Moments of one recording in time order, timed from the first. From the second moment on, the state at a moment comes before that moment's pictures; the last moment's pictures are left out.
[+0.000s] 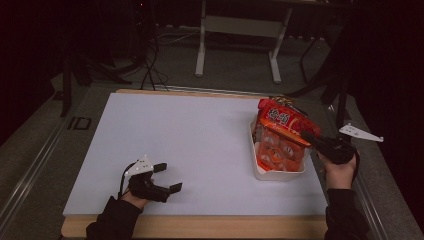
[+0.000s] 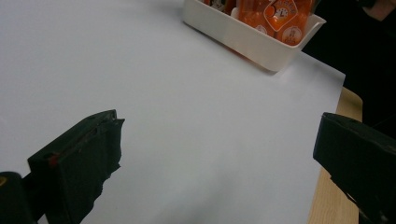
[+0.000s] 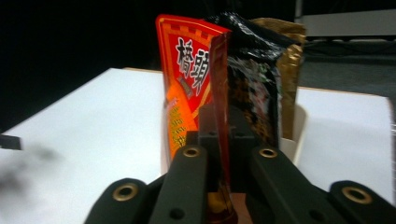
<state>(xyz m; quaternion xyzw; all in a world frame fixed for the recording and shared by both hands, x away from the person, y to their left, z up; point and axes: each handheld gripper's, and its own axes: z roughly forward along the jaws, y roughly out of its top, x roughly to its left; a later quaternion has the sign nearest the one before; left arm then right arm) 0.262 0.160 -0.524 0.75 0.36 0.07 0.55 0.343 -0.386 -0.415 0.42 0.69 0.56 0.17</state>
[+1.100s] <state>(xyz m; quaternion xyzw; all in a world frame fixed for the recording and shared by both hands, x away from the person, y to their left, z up) 0.261 0.157 -0.525 0.76 0.35 0.06 0.55 0.295 -0.324 -0.331 0.33 0.70 0.61 0.19</state>
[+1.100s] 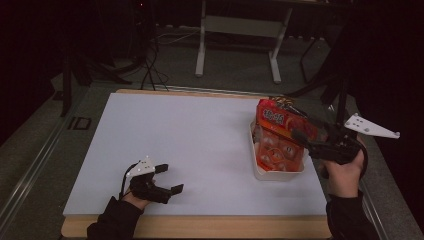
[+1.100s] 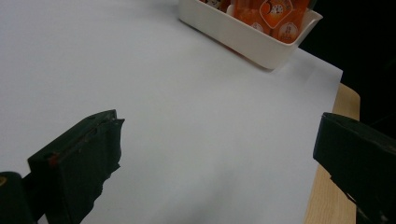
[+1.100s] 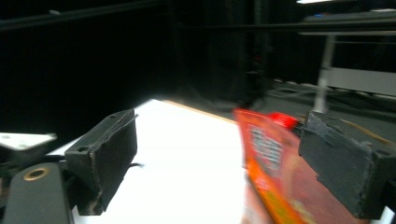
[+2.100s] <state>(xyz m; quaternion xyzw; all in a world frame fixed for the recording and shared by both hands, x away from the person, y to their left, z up) 0.259 0.157 -0.525 0.76 0.35 0.07 0.55 0.292 -0.252 -0.395 0.27 0.77 0.56 0.12</state>
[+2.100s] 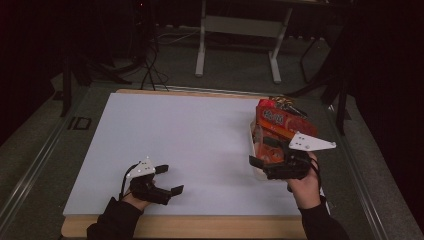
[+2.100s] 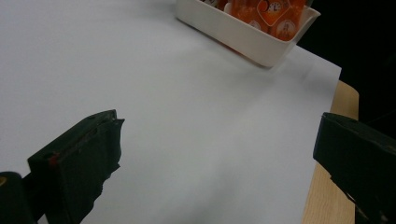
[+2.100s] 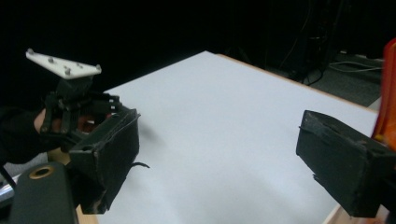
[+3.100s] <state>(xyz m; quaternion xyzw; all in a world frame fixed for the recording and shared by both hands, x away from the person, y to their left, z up) 0.257 0.156 -0.525 0.76 0.34 0.07 0.55 0.279 -0.237 -0.462 0.24 0.82 0.50 0.08</state>
